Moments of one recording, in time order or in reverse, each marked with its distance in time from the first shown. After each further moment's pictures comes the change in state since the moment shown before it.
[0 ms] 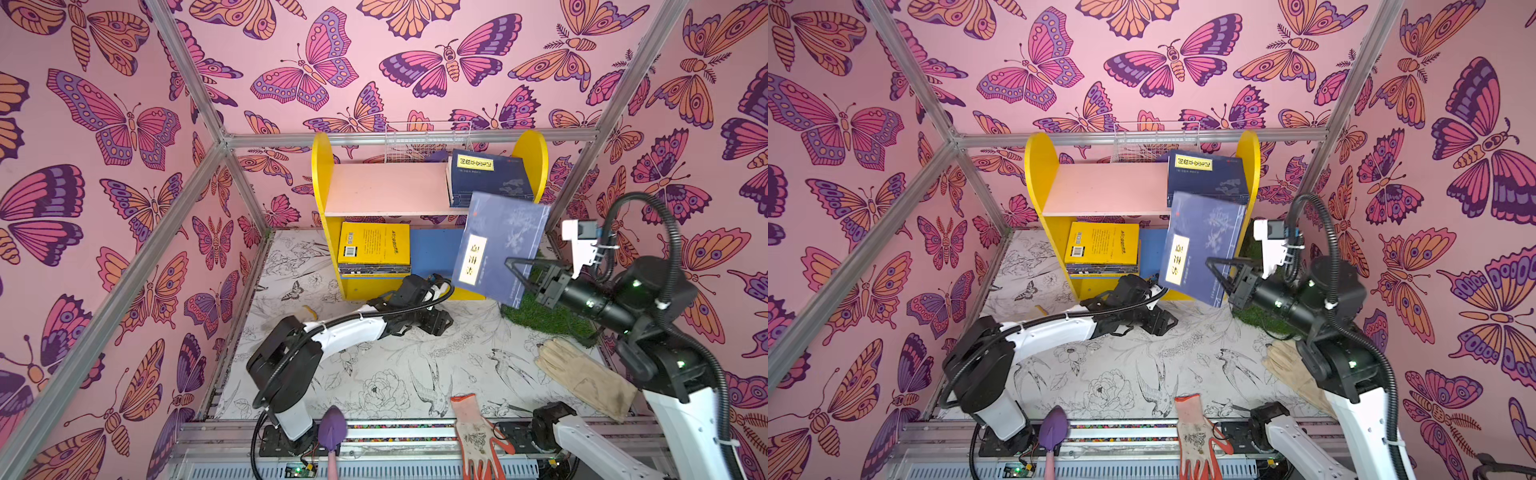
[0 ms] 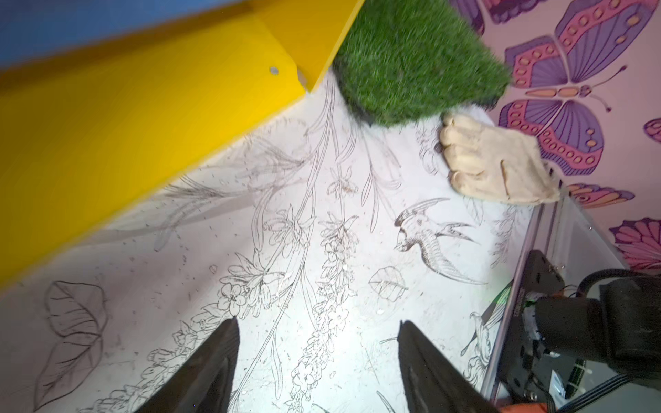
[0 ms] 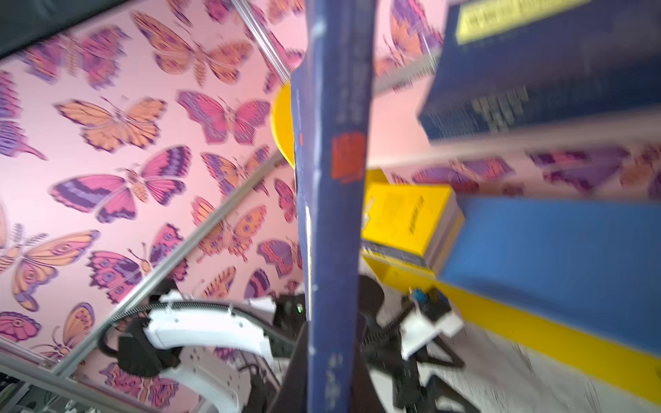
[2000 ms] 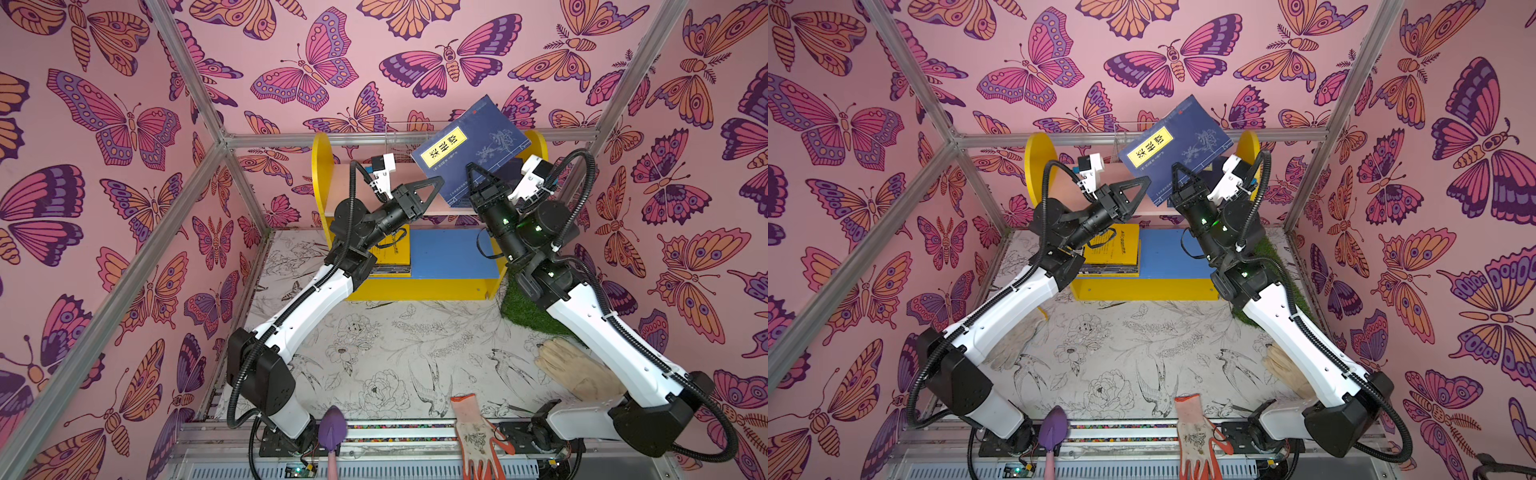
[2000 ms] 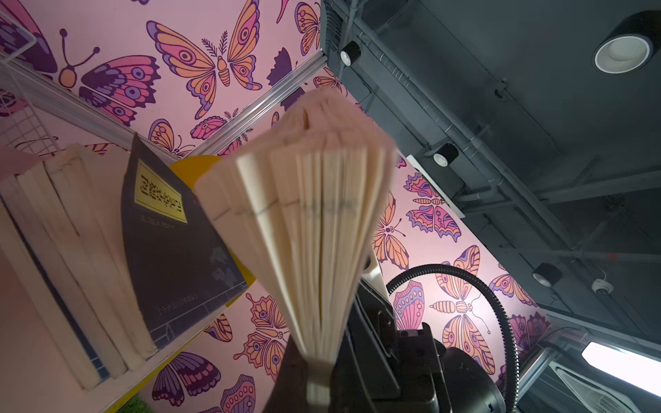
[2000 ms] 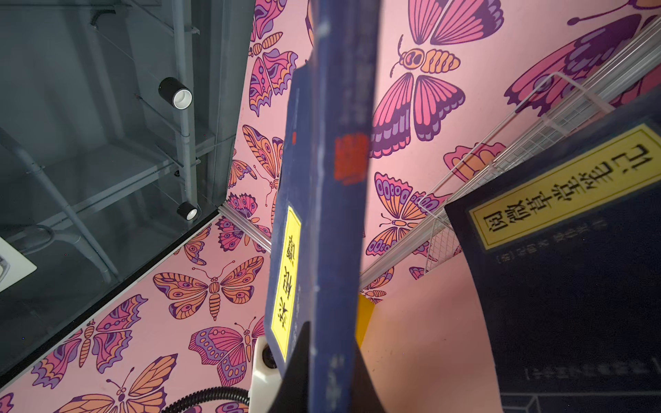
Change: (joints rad) left arm 0.254 -0.048 0.475 0.659 0.254 -0.898; right arm 0.317 0.483 0.082 0.738 0.756 0.378
